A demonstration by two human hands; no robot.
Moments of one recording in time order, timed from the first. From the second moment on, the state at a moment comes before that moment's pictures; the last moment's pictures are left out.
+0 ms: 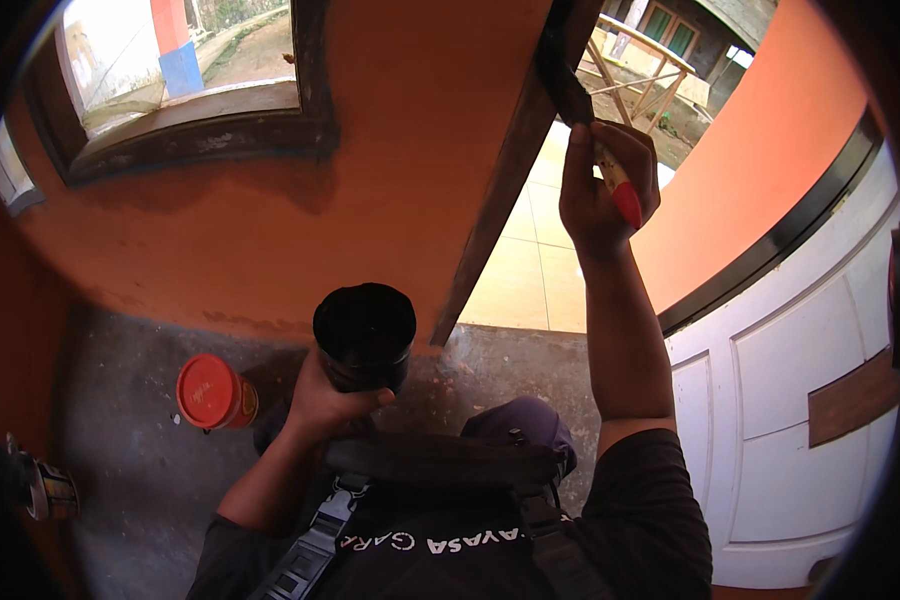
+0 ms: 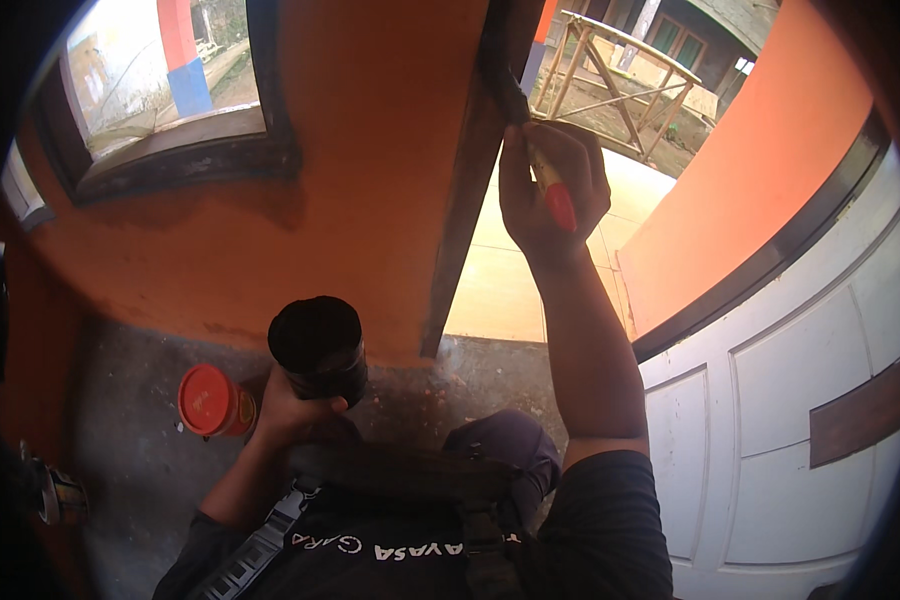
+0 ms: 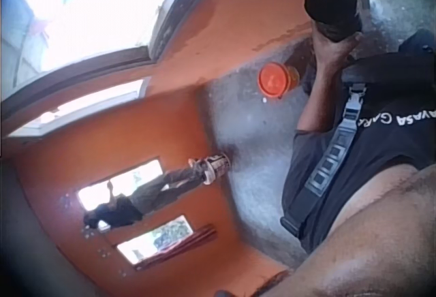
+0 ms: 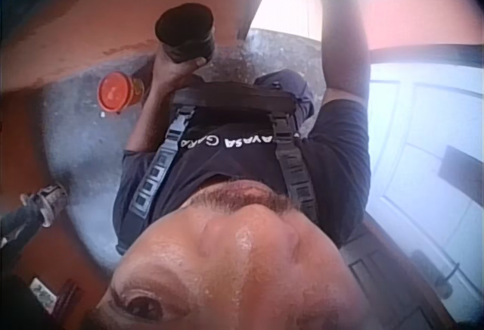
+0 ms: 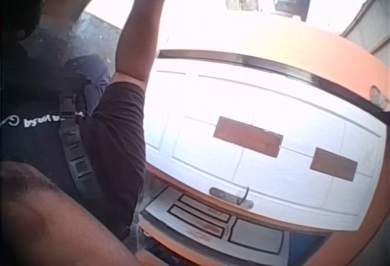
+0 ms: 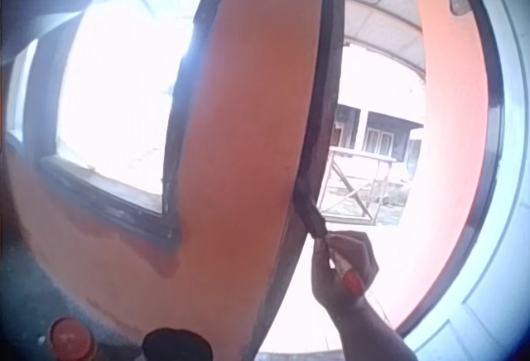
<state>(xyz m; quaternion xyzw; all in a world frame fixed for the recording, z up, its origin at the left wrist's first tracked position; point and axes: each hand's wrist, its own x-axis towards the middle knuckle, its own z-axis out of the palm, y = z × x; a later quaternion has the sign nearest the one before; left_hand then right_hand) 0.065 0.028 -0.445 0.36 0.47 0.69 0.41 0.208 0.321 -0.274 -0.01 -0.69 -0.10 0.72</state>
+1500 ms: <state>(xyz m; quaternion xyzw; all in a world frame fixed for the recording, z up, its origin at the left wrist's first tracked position) 0.063 0.029 -0.436 0.36 0.48 0.69 0.40 0.221 0.307 -0.288 -0.01 -0.68 -0.14 0.72</state>
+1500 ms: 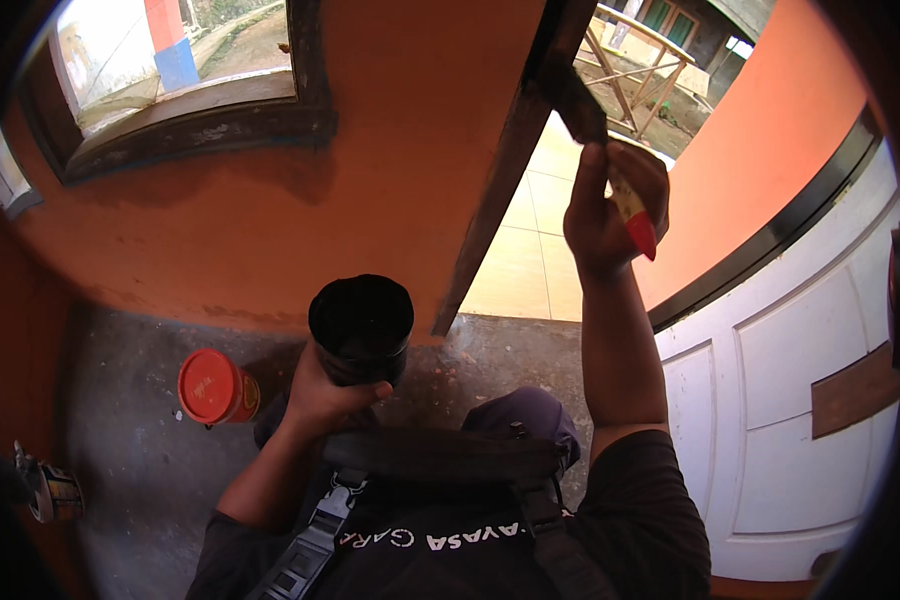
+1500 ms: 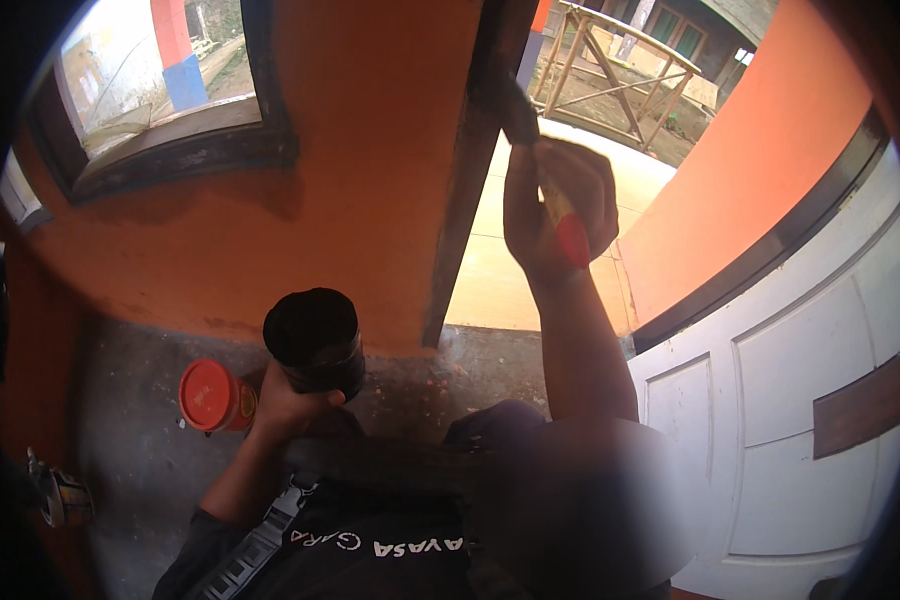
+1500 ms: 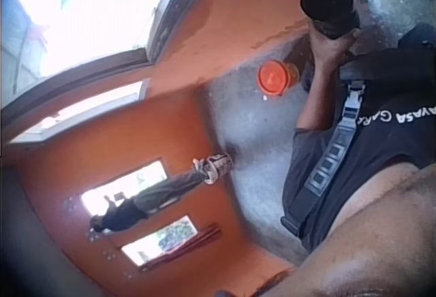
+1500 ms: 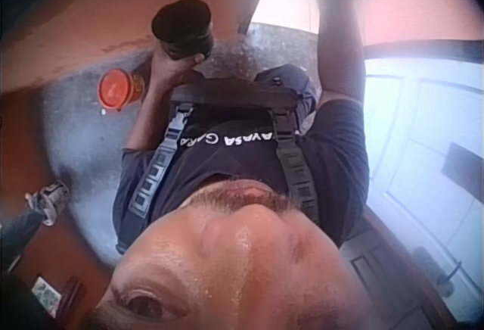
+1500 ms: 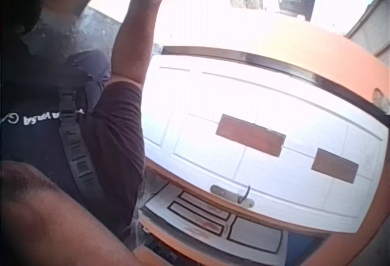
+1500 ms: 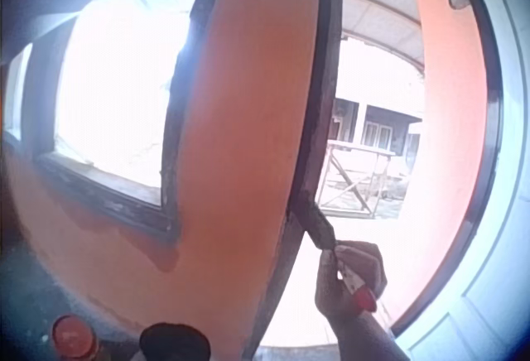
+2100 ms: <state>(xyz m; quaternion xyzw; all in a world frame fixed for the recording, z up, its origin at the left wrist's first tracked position) 0.058 0.033 -0.446 0.37 0.49 0.68 0.40 0.197 0.328 -0.303 -0.02 -0.66 -0.11 0.74</state>
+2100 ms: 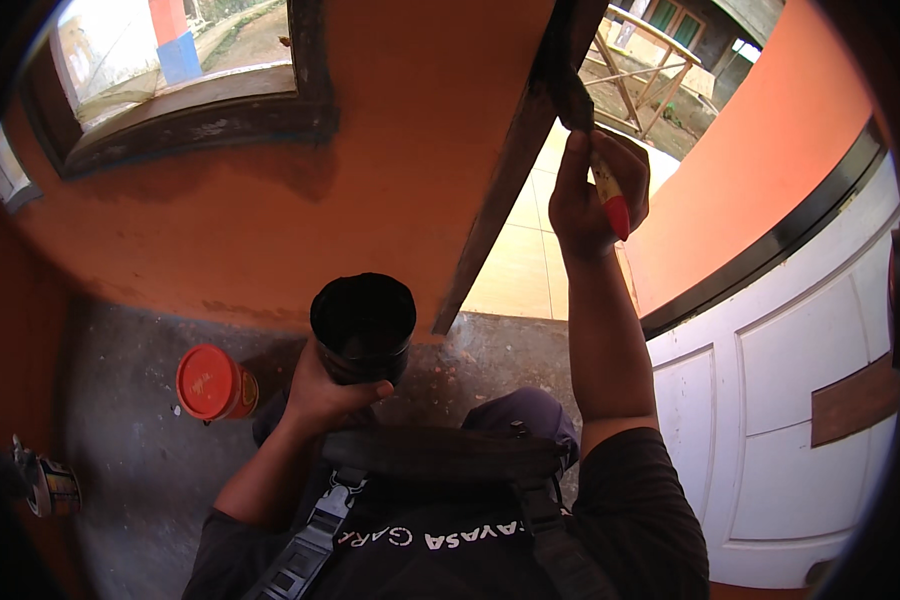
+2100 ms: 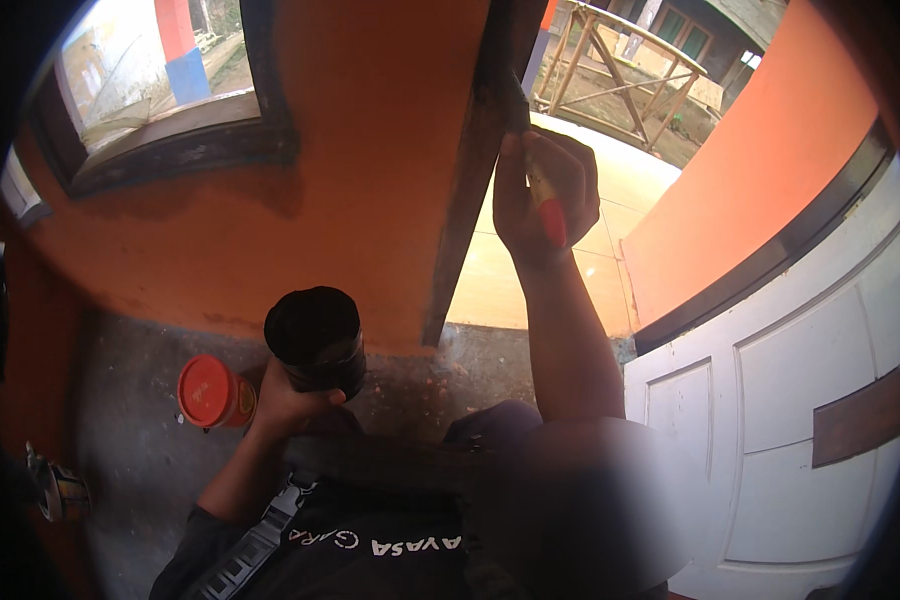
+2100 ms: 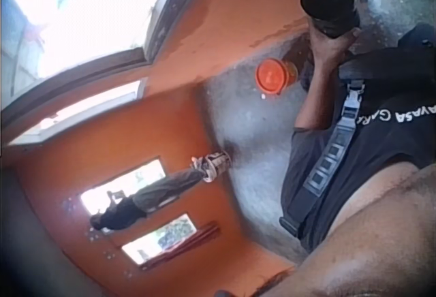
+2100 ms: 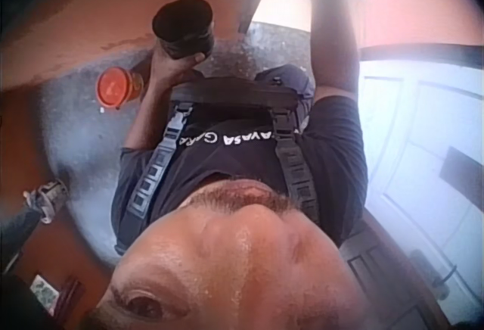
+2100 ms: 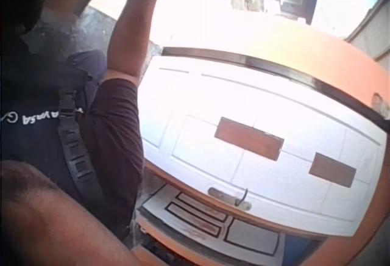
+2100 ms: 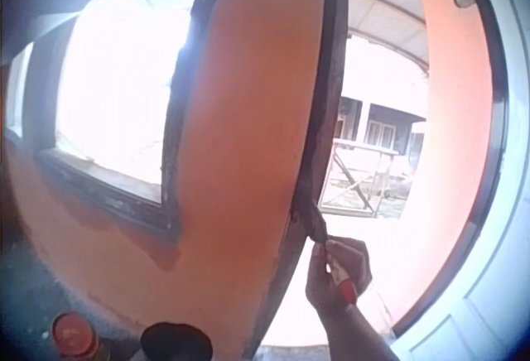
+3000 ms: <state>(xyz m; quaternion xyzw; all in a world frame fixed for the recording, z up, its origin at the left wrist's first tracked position) 0.060 0.029 -0.450 0.36 0.50 0.68 0.40 0.207 0.315 -0.359 -0.05 -0.71 -0.08 0.69</state>
